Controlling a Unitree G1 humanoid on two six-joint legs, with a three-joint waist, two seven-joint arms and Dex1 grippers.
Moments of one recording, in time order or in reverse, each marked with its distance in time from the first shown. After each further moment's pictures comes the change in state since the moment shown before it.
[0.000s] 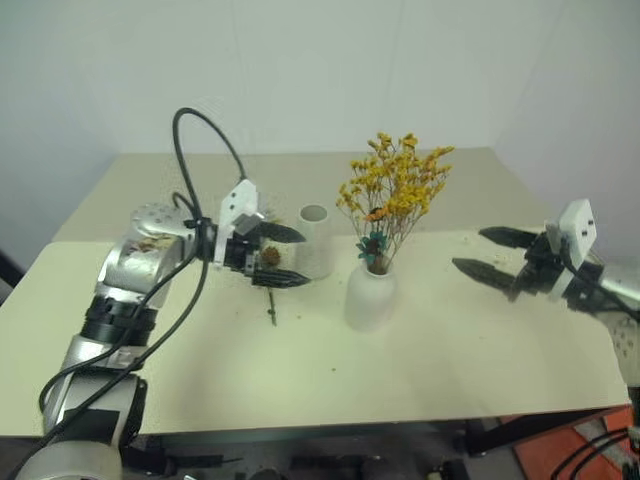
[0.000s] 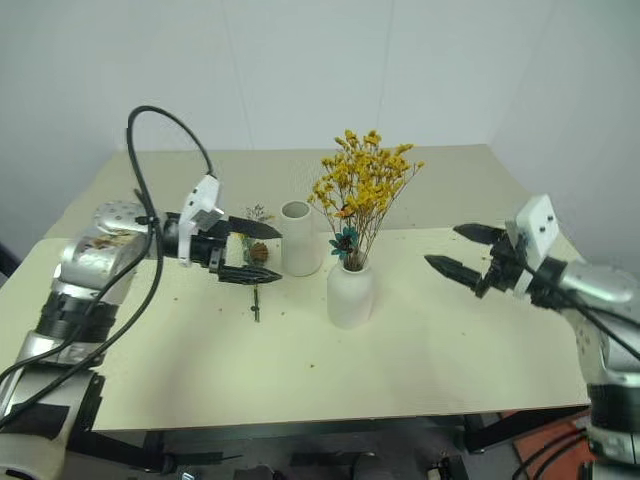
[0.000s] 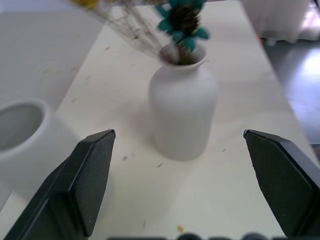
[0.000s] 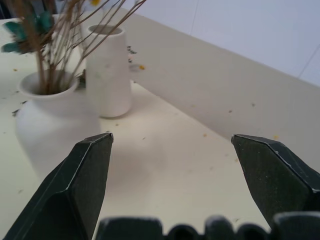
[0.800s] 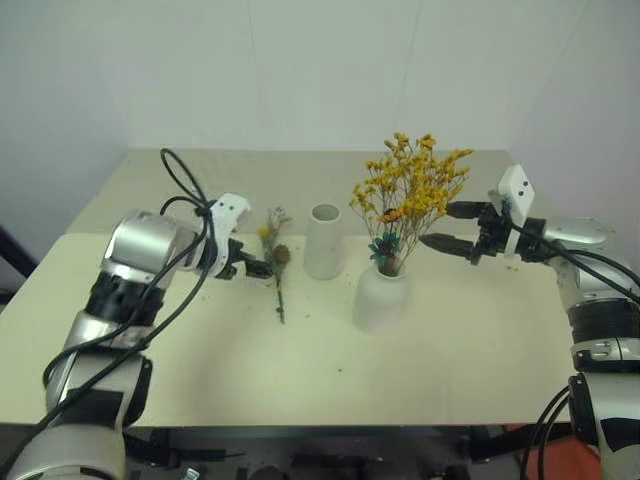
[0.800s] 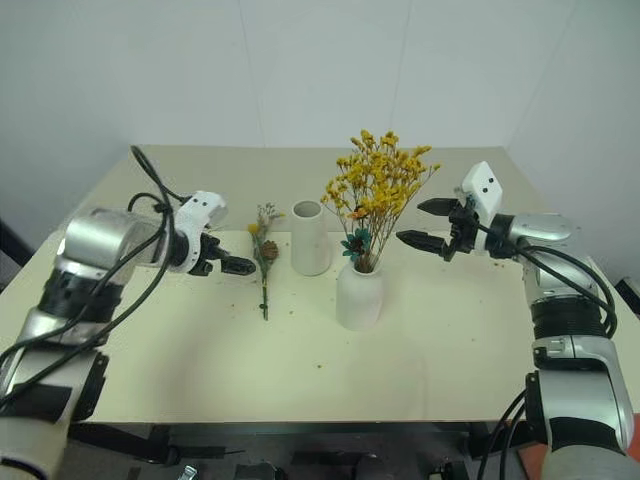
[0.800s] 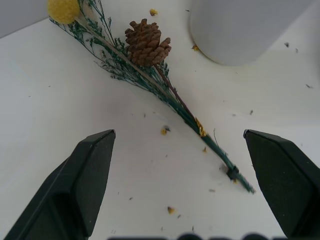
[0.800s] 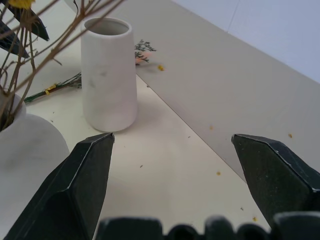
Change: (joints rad) left arm -0.275 -0.082 -0.190 0.207 0.089 0.853 0.611; right arm -0.369 0.123 0.190 0.470 -0.205 -0.178 0.126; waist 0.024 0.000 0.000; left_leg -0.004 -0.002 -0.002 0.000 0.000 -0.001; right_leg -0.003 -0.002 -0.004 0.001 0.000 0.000
